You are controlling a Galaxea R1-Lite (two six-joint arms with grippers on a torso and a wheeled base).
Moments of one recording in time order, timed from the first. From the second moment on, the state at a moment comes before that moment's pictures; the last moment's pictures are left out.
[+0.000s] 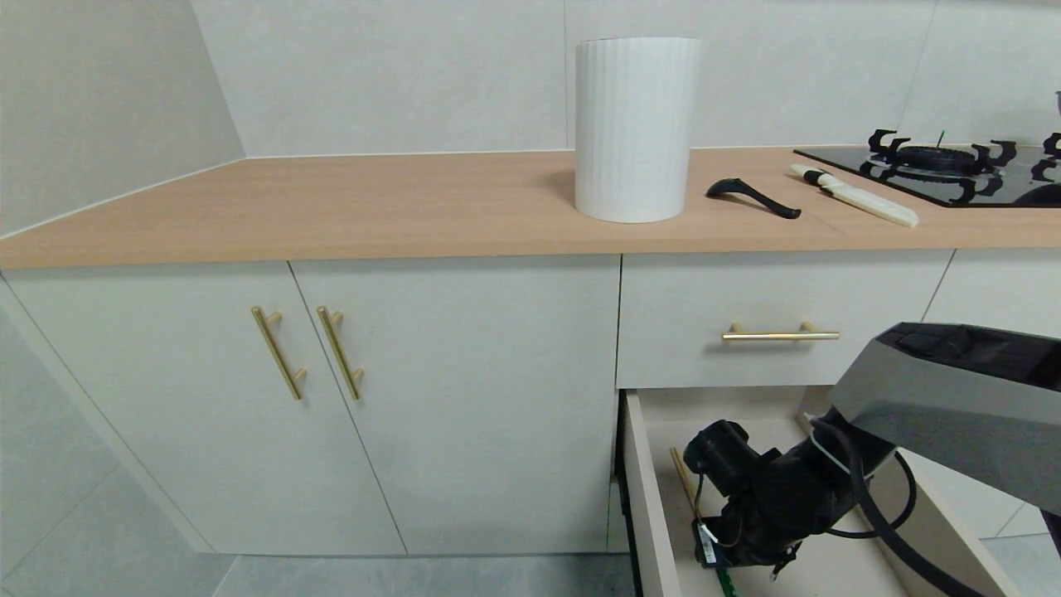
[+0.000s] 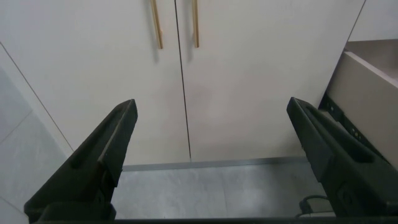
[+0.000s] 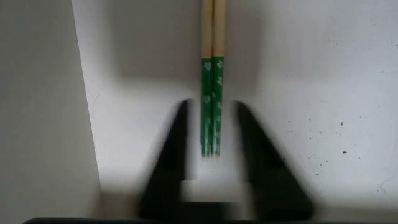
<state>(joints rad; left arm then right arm) 0.00 0.00 0.00 0.00 -0.04 0.02 0.53 2.30 -0.95 -0.09 -0.14 0.43</state>
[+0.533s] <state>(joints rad) 0.00 0.00 0.00 0.00 -0.04 0.02 0.53 2.30 -0.94 -0.09 -0.15 0.43</state>
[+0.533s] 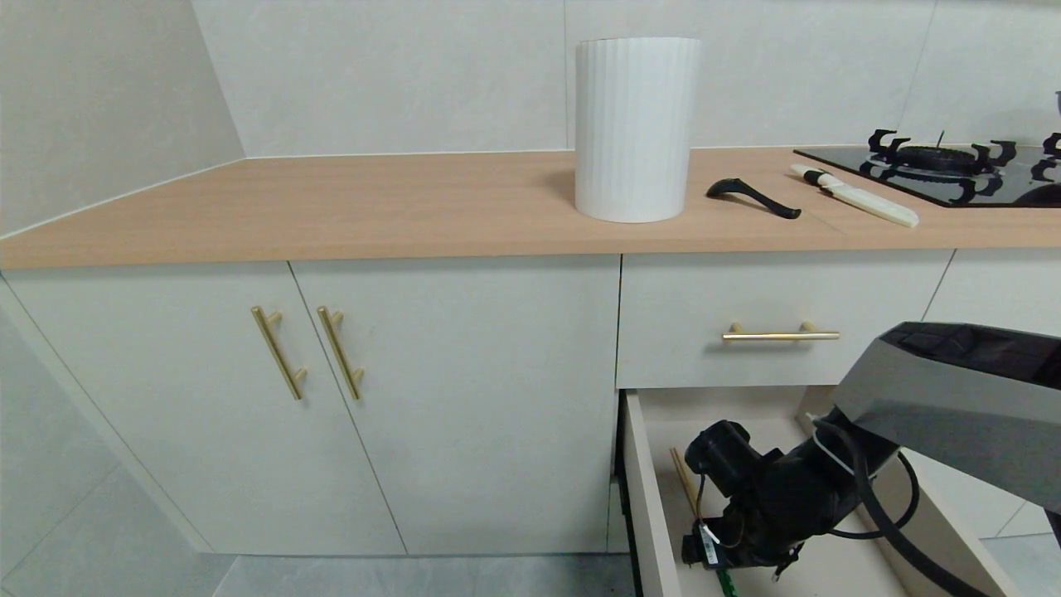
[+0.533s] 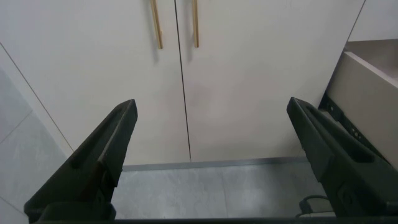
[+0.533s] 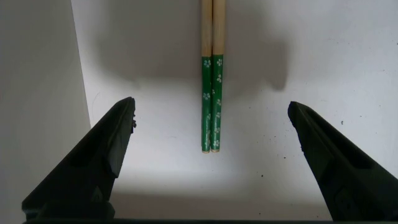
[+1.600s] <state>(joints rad) 0.00 0.00 0.00 0.00 -0.04 0.02 0.46 1.51 -0.84 0.06 -0.30 0.31</state>
